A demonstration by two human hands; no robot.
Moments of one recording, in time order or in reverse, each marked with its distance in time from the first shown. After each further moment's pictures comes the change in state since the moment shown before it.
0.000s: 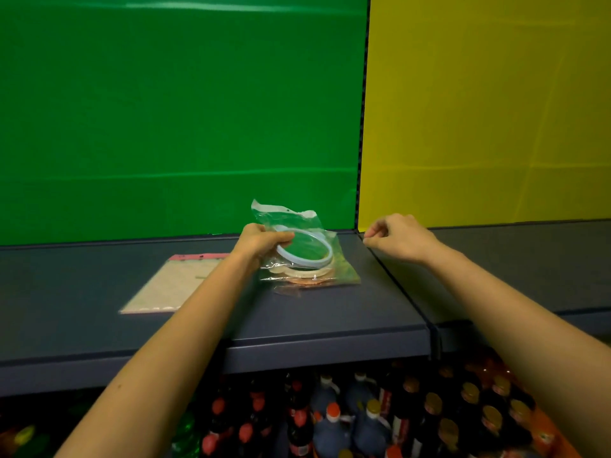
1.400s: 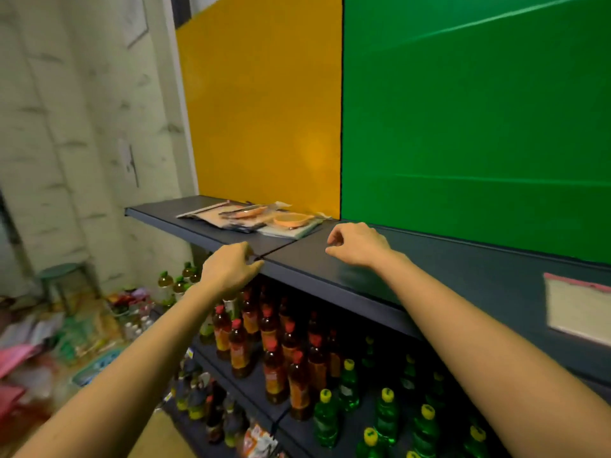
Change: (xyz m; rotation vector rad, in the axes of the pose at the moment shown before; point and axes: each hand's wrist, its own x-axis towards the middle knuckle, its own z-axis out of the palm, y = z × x) left_hand -0.268 -0.075 -0.548 1.251 0.804 -0.178; right_hand -0.081 -0.554 0.233 0.141 -0.373 -0.779
